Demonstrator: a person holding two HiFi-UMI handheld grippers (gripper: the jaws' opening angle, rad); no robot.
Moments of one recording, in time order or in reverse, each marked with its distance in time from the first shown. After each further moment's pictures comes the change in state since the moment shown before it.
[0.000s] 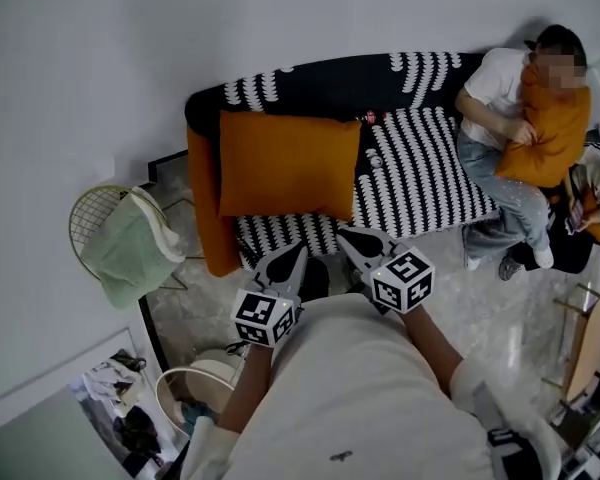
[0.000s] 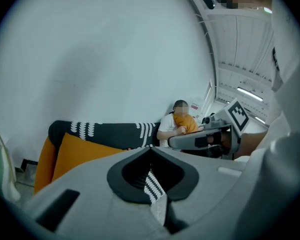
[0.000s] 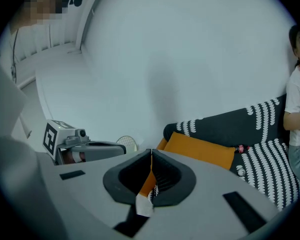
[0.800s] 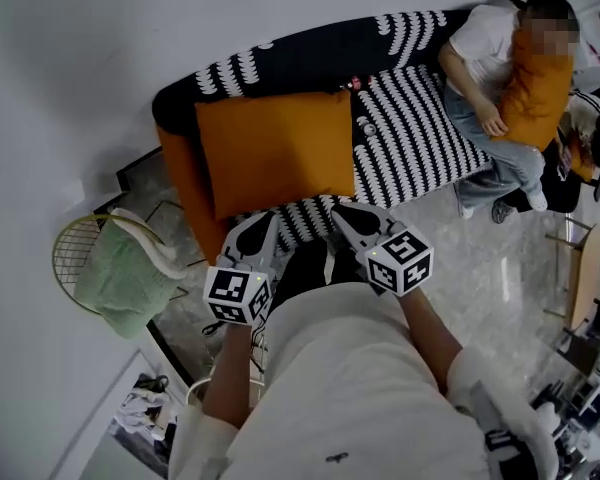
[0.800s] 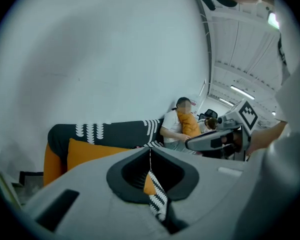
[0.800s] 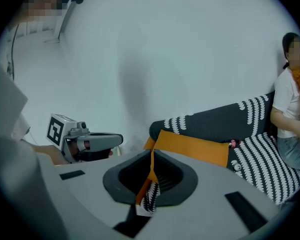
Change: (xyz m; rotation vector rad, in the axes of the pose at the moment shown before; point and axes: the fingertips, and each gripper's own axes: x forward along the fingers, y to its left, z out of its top) left arm 0.020 0.150 0.022 0.041 0.067 -0.100; right arm 0.099 -0.014 0.011 0.071 0.034 -0.221
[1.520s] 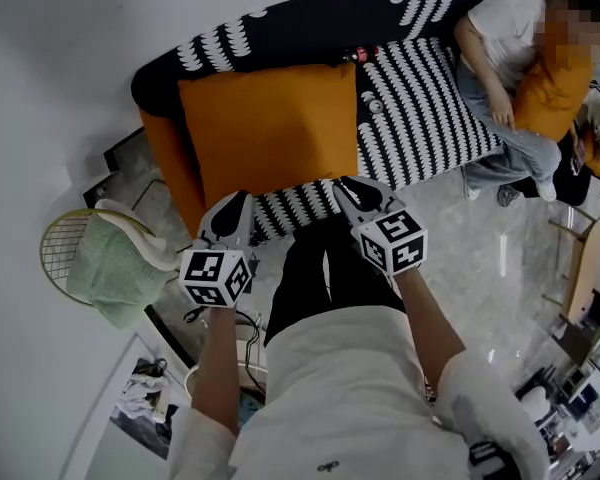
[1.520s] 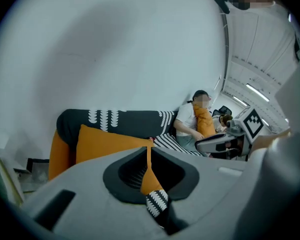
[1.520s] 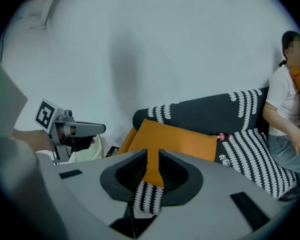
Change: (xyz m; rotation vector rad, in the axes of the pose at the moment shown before) left arm 0.040 0.072 -0.039 -0.086 0.102 0.106; right arm 0.055 -0.075 -0.039 0.000 0.101 -0.127
